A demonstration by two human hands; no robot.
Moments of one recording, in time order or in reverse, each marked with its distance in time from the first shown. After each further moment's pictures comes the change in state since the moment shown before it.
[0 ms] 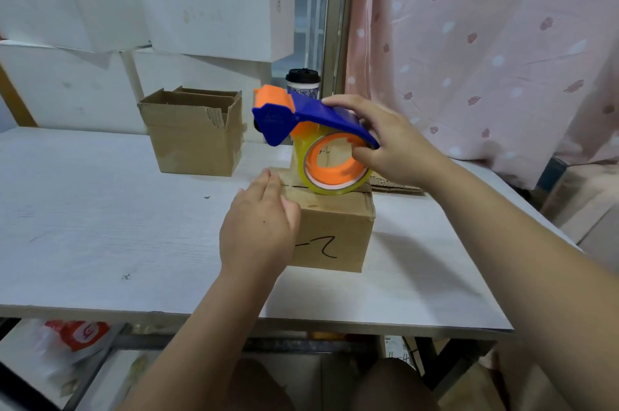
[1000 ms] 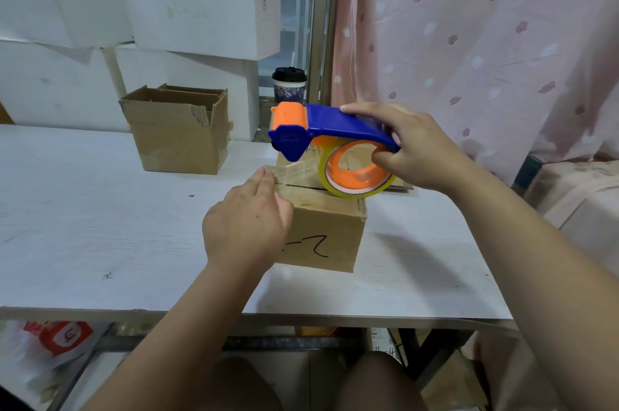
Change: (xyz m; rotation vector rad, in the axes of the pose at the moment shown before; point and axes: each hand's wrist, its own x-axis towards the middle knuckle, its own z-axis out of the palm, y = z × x) left_hand 0.002 0.014 -0.006 0.249 -0.081 0.037; right_hand -0.031 0.024 -0.030 -0.206 0.052 0.019
